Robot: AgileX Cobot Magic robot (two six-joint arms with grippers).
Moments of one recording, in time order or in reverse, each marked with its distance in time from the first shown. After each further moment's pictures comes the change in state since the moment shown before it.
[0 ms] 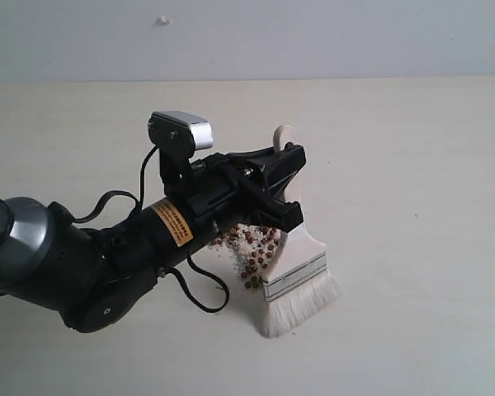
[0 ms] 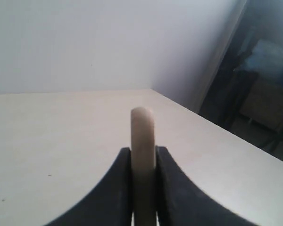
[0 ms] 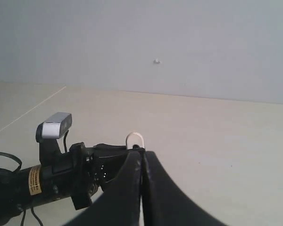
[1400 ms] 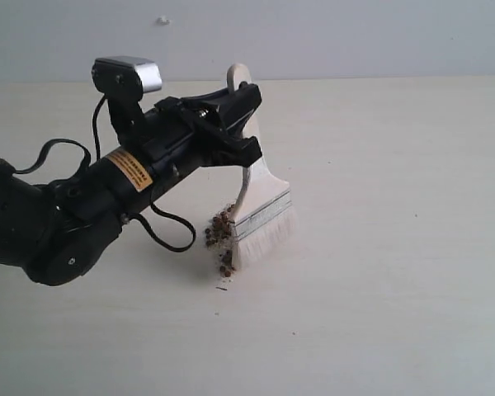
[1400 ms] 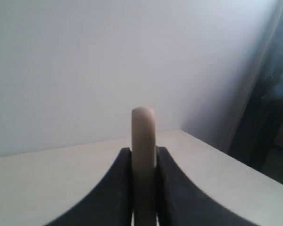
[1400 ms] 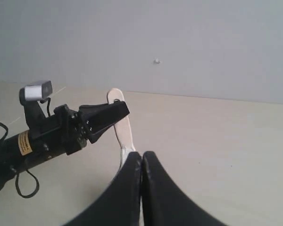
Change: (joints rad) left arm 0.138 -0.127 -0.004 0.014 0.030 0.041; right arm 0.000 0.000 0.000 0.000 0.000 0.000
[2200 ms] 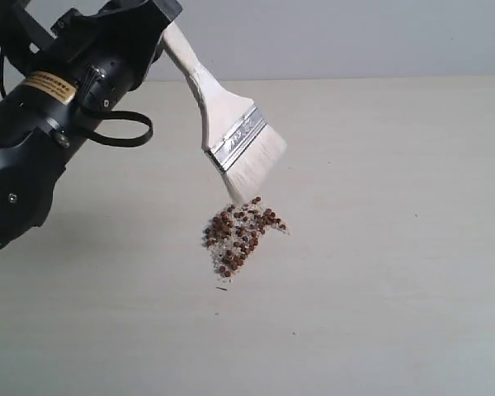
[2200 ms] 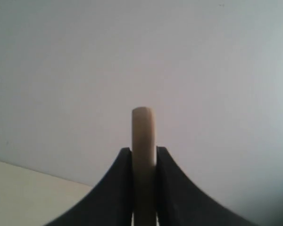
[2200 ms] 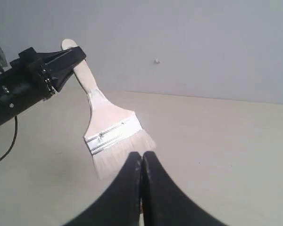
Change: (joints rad) left arm -0.032 -0.290 0.002 -0.495 0.247 -0.041; right arm 0.000 0.000 0.000 0.000 0.000 0.000
